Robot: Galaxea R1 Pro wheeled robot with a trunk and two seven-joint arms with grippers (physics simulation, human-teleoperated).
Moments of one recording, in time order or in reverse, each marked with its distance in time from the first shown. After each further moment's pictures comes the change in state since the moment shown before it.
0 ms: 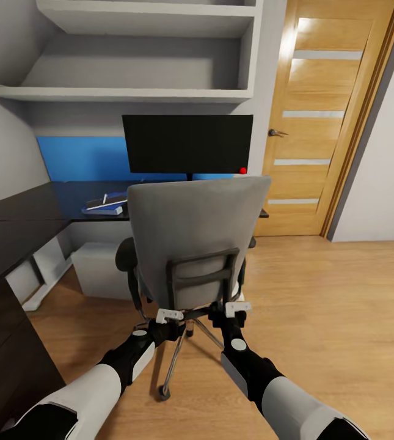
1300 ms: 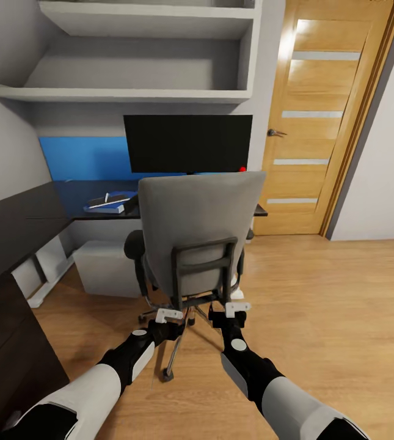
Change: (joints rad) left arm 0.000 0.001 0.002 -0.003 0.000 0.000 0.001; right arm 0.000 0.000 0.000 0.003 0.000 0.001 0.002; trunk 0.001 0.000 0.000
